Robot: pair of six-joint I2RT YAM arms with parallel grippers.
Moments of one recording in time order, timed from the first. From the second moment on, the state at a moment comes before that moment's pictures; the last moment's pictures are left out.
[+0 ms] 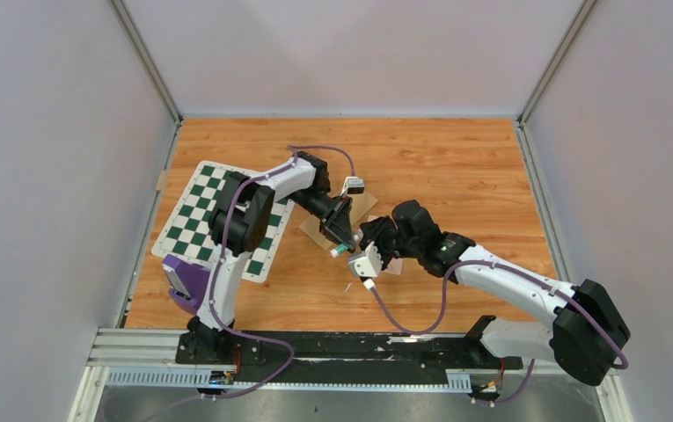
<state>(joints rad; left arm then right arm) -0.54 2.26 1.70 -1.54 1.43 0.61 0.78 1.20 0.71 -0.14 -0.30 -1.51</state>
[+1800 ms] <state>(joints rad) -0.57 2.23 1.74 -1.25 1.29 0.16 0.84 1.27 0.89 -0.42 -0.16 -1.50</state>
